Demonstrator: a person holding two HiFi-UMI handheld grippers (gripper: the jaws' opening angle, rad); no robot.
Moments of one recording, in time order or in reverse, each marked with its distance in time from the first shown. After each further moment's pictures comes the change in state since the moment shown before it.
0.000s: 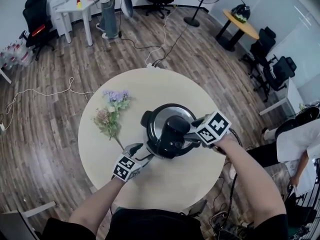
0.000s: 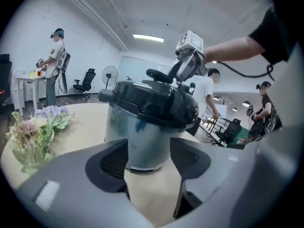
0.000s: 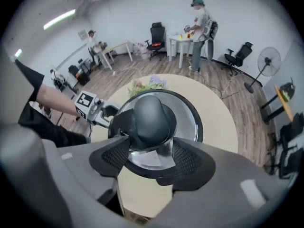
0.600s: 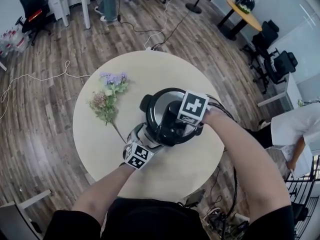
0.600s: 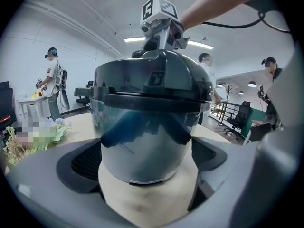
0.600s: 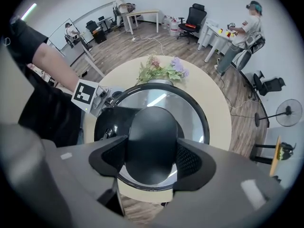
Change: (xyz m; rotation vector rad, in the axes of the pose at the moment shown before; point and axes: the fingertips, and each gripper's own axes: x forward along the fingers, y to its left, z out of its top) left arm 0.063 -0.008 -0.015 0.159 -0.023 0.112; right arm 0.044 0.006 0.033 -0.395 0.293 -0.046
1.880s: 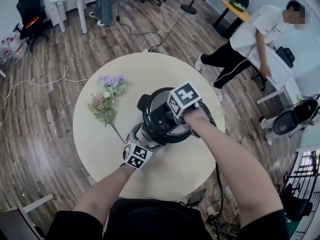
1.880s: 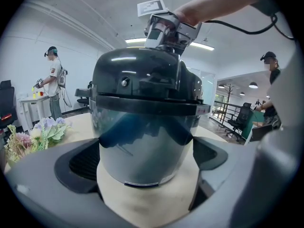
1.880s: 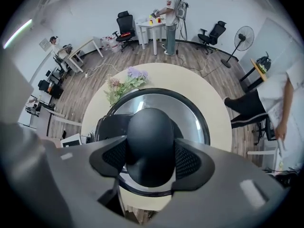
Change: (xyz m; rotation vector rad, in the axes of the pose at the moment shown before) left arm -0.004 -0.006 0.002 -0.013 -0.012 0.009; right arm -0.004 -0.010 0.001 0.714 -0.127 -0.043
